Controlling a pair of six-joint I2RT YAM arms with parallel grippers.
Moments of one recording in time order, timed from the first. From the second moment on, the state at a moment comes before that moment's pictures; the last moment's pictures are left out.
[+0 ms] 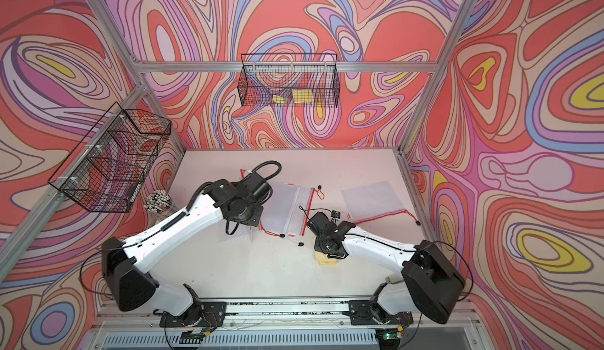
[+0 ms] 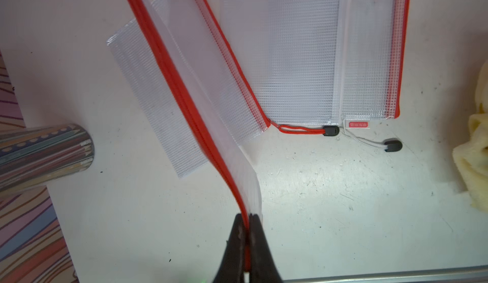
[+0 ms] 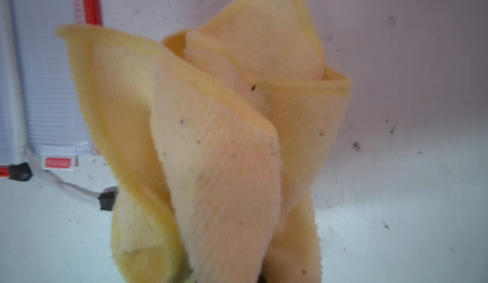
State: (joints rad) left arm -0.78 1.57 1.46 -1.24 -0.29 -0.47; right arm 0.76 1.34 0.75 -0.66 0.21 0.97
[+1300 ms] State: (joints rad) left arm -0.74 0.97 0.71 -0.59 0.00 -0.66; right arm 0.75 1.78 1.23 -0.66 0.19 0.75
